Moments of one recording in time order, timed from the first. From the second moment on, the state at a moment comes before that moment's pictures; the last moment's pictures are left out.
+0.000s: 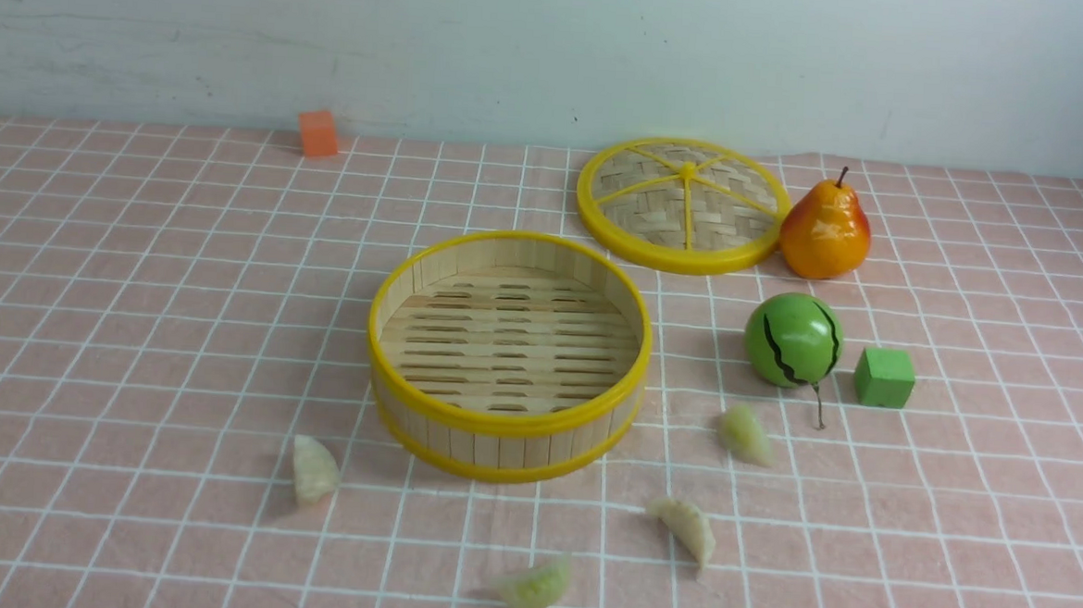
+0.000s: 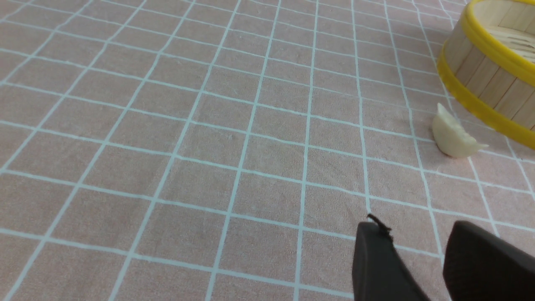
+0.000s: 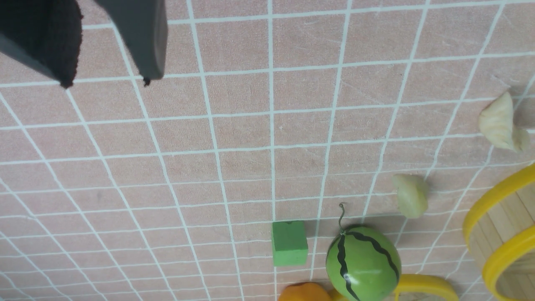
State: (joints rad) right arm -0.03 -0.01 0.01 -0.06 0.39 0.18; left arm 0.01 -0.01 0.03 -0.03 0.38 -0.18
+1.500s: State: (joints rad) right arm -0.03 -0.01 -0.04 1.10 0.44 -0.18; left arm 0.01 -0.01 -0.07 -1.27 0.29 0.04
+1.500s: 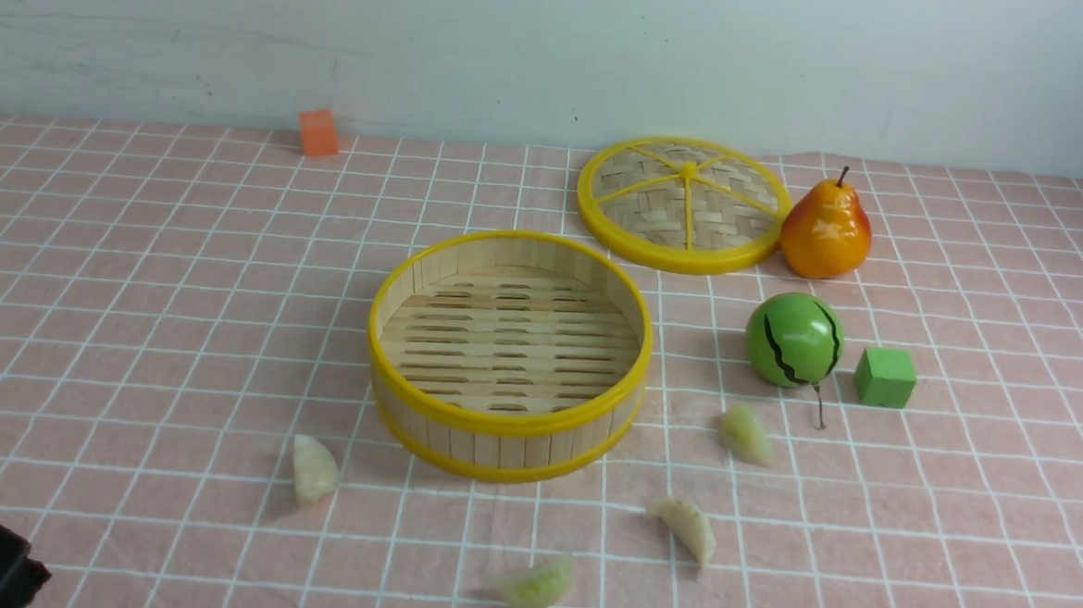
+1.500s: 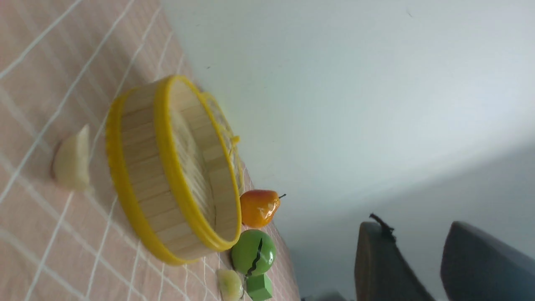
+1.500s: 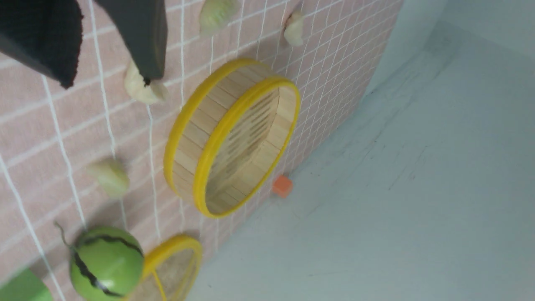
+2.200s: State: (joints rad) right arm 0.15 0.87 -0.75 0.54 0.88 -0.41; left arm -0.18 0.81 -0.71 -0.30 0.98 0.05
